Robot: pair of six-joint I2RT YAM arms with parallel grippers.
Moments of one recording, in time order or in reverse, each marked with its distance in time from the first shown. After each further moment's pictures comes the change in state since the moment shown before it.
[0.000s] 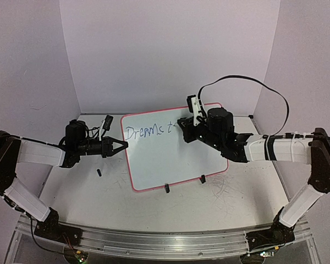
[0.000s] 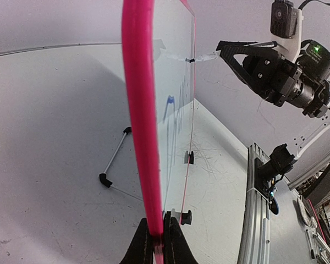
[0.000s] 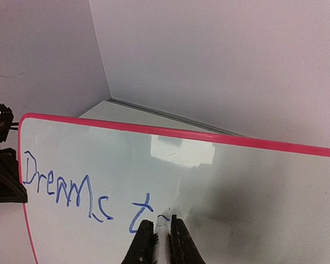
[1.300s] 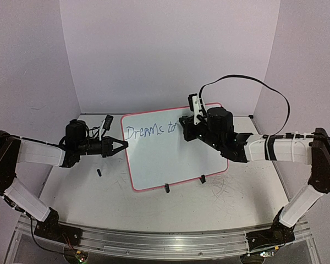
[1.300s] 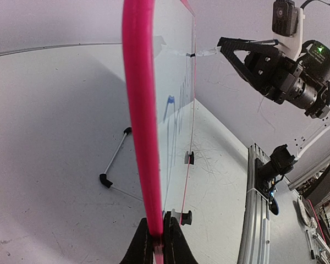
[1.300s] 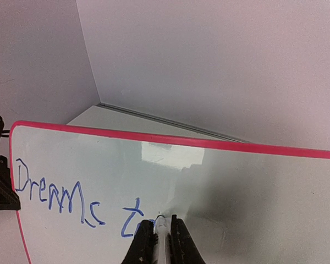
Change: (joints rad) left arm 0.000 0.000 0.005 -0.008 -0.003 0.000; right arm 0.008 -0.002 0.009 -0.005 0.070 0.003
